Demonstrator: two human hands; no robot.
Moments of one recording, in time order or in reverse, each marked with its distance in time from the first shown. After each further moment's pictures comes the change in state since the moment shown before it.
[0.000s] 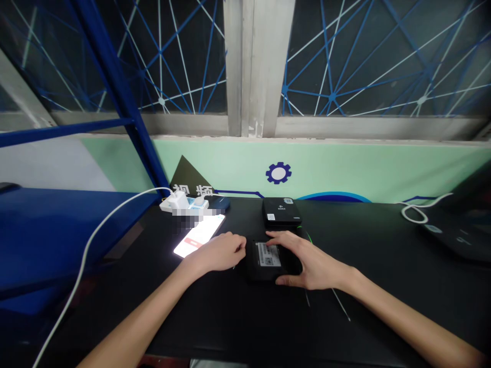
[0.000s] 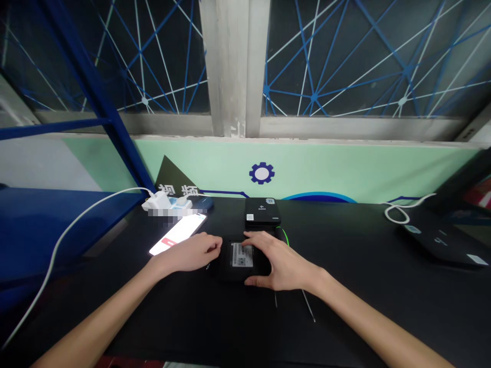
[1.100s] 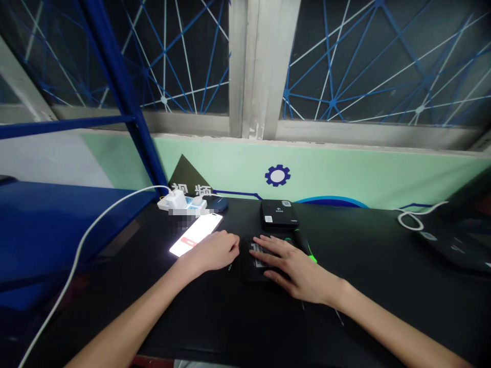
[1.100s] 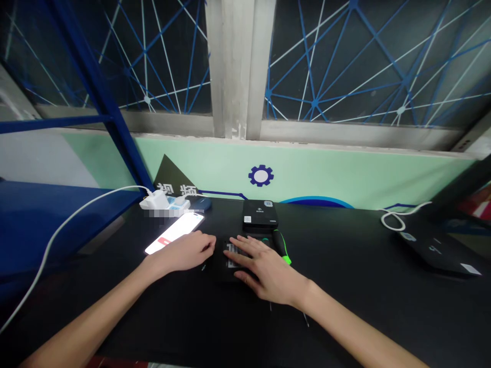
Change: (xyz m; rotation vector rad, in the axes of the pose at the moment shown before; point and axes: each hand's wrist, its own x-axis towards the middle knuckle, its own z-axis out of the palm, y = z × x) left_hand 0.002 -0.008 0.006 0.139 0.102 -0.034; right_hand 0.005 -0.013 0.012 -0.164 -0.056 -0.141
